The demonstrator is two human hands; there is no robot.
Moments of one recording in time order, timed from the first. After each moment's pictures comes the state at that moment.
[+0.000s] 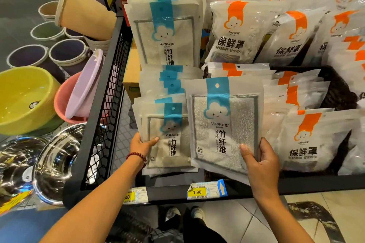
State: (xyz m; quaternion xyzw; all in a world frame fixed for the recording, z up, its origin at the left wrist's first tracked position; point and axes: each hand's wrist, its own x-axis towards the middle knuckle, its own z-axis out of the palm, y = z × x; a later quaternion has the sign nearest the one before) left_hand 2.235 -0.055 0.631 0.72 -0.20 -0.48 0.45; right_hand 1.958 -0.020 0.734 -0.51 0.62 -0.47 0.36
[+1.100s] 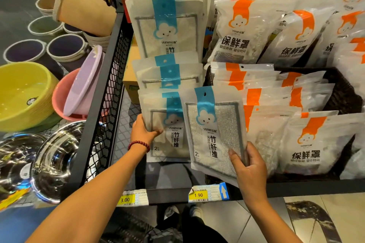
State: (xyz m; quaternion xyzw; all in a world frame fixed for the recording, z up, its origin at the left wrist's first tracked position) left_hand 2.254 -0.090 0.624 0.78 -0.40 -0.35 0.34; right_hand 1.978 -0.020 0.721 -0.52 0.62 -0.43 0.40
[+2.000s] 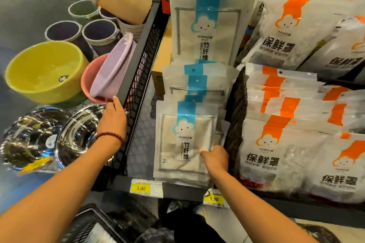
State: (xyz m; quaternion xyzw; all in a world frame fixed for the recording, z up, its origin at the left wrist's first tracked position) left_hand 2.351 -0.043 0.671 0.87 -0.48 -0.08 0.02; right_hand 2.077 -0.068 0.638 -0.51 0.74 -0.07 0.42
